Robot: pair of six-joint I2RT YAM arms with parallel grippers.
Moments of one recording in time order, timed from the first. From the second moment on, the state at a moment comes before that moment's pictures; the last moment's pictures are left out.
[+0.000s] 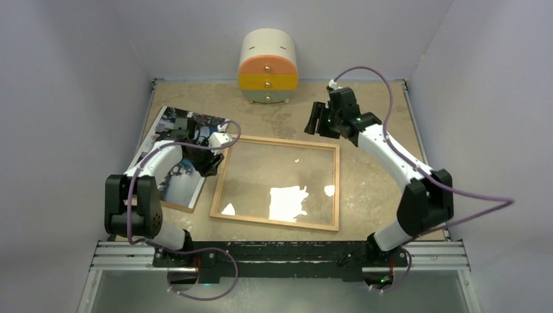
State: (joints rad) left arm -0.05 1.51 0.95 -0.62 0.45 0.80; right arm 0.39 1.50 1.26 -0.54 -0.07 0.51
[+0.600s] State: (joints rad) left arm -0.09 1.15 0.69 -0.91 0.35 1.20; right arm 0.38 2.09 1.56 -0.35 -0.07 0.38
